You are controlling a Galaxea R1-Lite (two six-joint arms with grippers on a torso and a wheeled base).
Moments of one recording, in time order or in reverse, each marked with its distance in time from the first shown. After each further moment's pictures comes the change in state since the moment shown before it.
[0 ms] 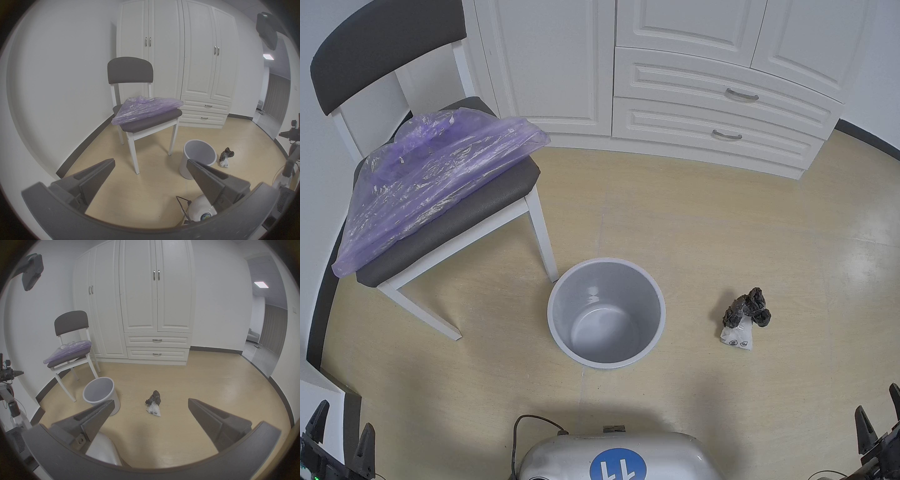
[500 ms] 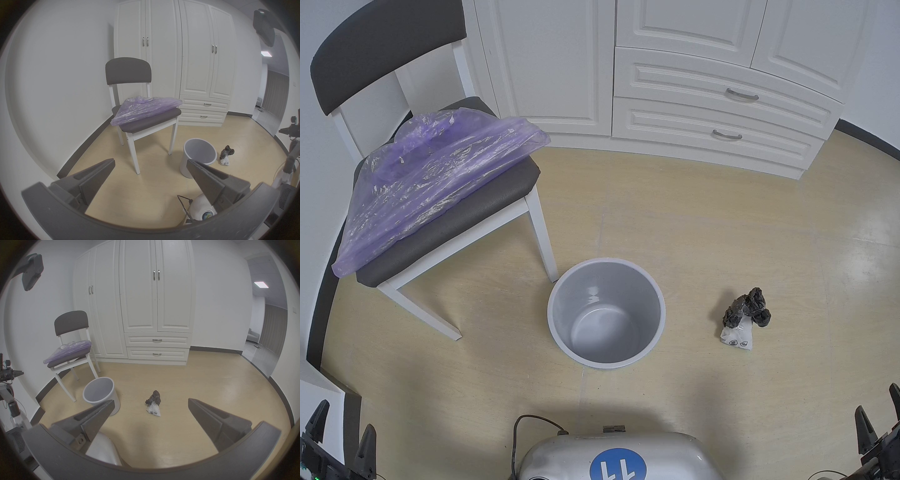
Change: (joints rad) left arm 0.000 0.000 0.000 0.001 -0.005 0.025; right arm 0.000 0.000 0.000 0.000 0.000 0.000
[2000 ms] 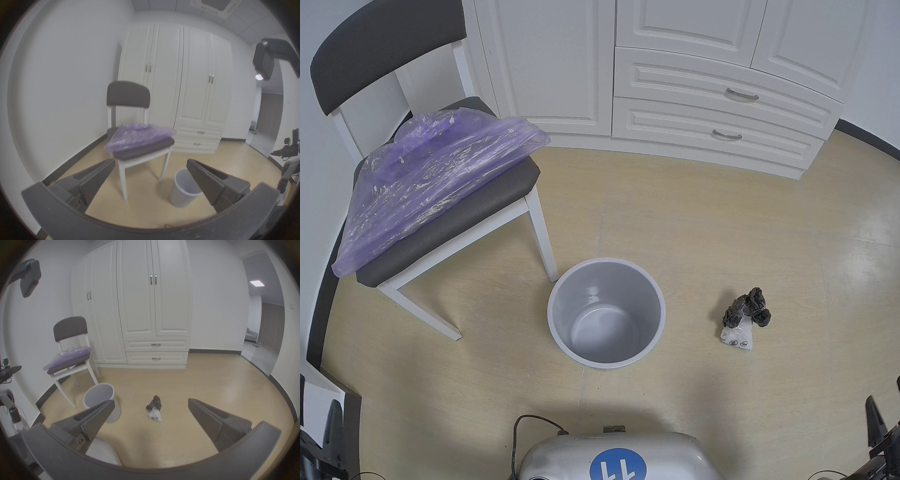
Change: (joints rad) left arm 0.001 0.000 -0.003 -0.242 -0.048 -0.111; right arm -0.002 0.000 -0.010 -0.050 -0.006 0.032
